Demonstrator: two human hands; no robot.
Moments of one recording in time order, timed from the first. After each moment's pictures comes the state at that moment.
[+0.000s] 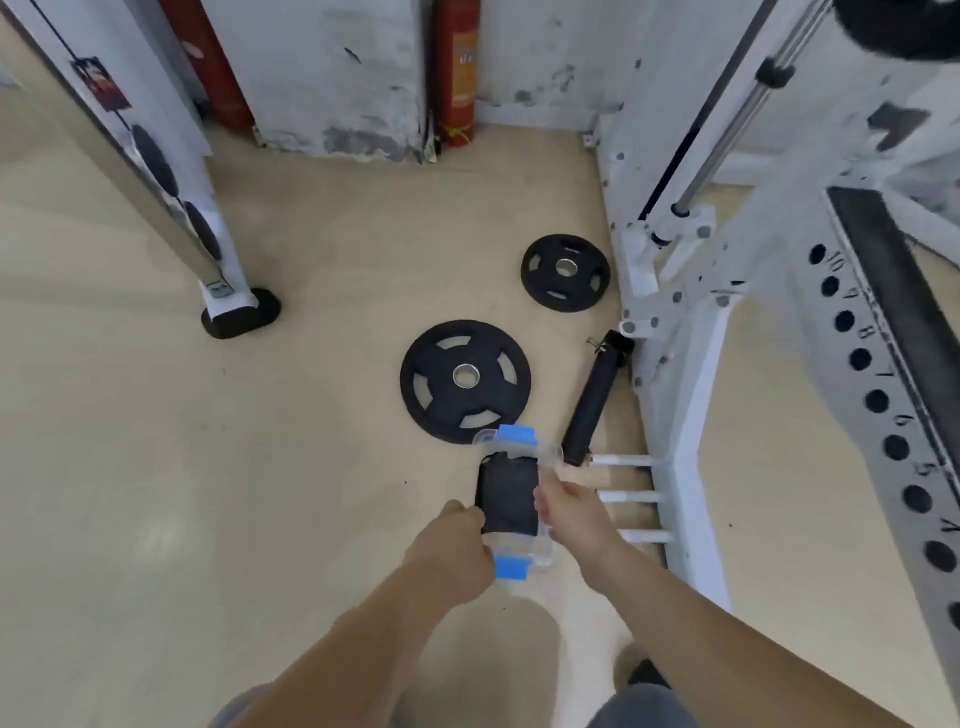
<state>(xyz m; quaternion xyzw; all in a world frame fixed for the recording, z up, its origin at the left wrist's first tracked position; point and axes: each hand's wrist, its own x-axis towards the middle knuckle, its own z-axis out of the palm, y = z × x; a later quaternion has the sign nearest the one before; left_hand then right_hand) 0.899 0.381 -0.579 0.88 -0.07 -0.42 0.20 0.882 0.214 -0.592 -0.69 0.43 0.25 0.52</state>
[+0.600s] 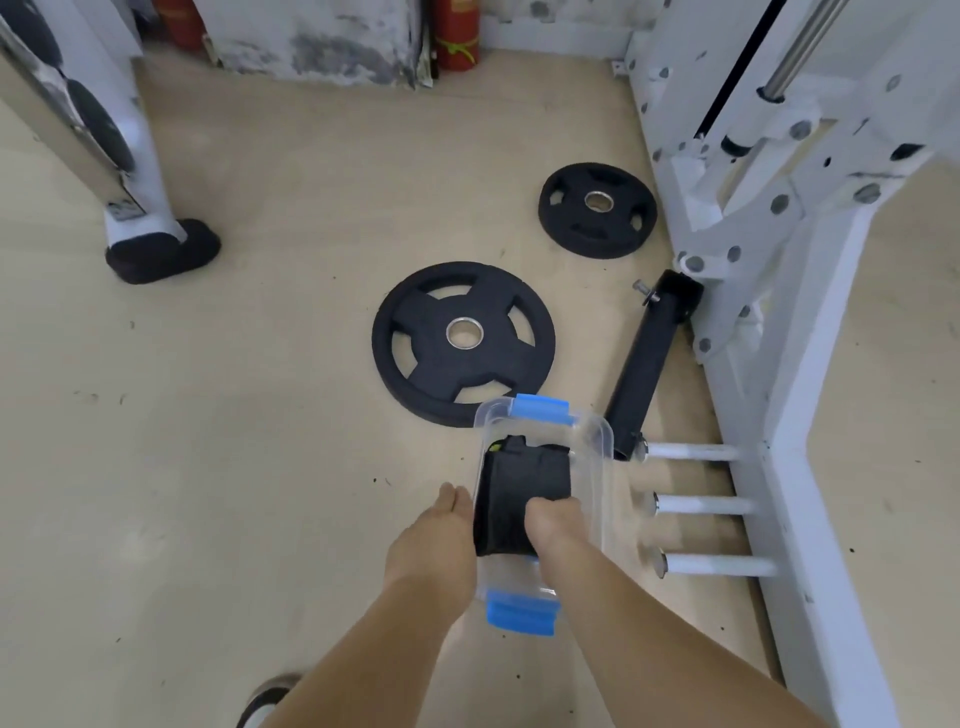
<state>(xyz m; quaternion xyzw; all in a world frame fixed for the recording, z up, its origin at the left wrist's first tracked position) 0.922 0.357 -0.837 0.92 -0.09 -0.36 0.13 0.926 0.213 -0.899 -0.65 0.56 0.22 0.47</state>
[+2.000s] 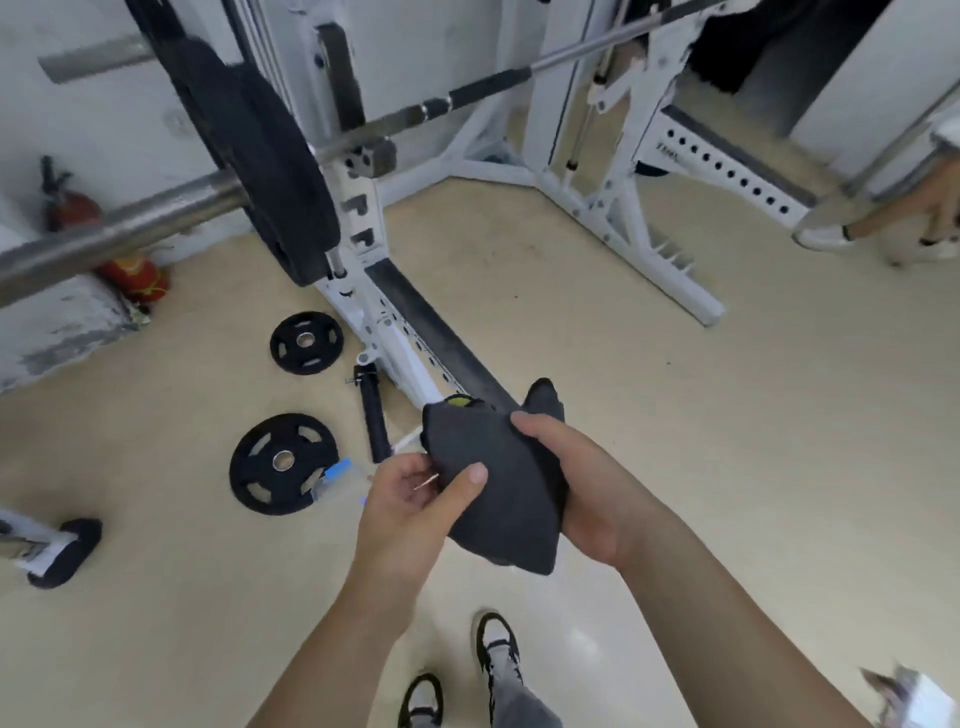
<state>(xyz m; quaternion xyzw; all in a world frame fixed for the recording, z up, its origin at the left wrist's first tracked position) 0.710 0.232 -0.080 0.67 -0.05 -0.44 0.59 0.603 0.091 -0.049 -0.42 0.45 0.00 0.79</state>
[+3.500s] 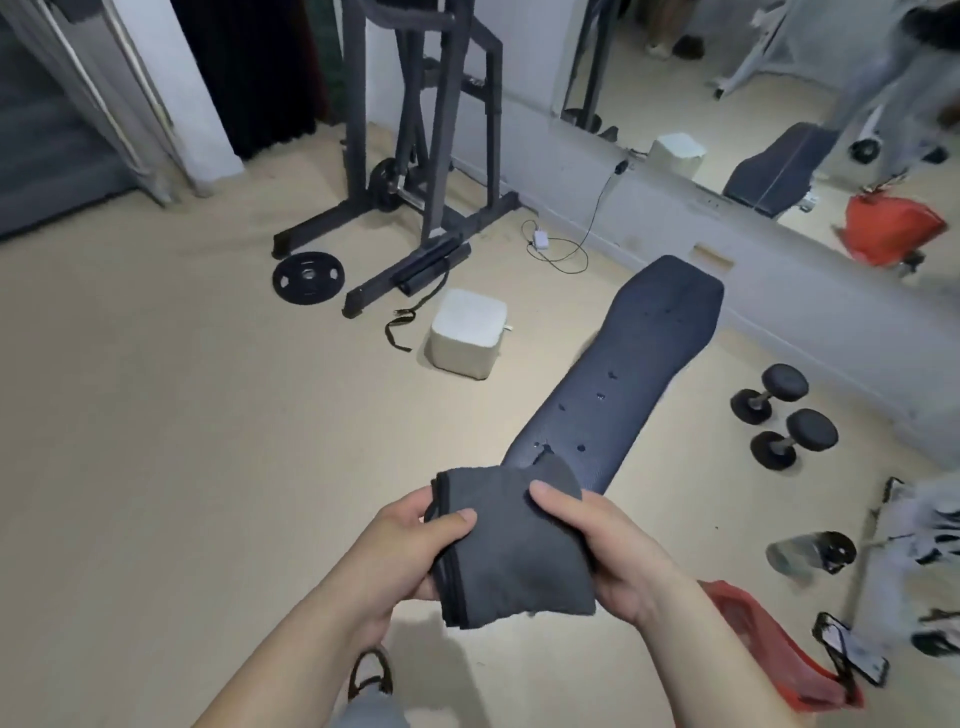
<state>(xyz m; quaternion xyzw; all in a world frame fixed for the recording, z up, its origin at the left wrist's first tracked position) -0.219 -0.238 -0.011 0.33 -0.58 -0.74 -0.13 -0.332 -0.051 -0.025 0.08 0.58 -0.64 0.49</state>
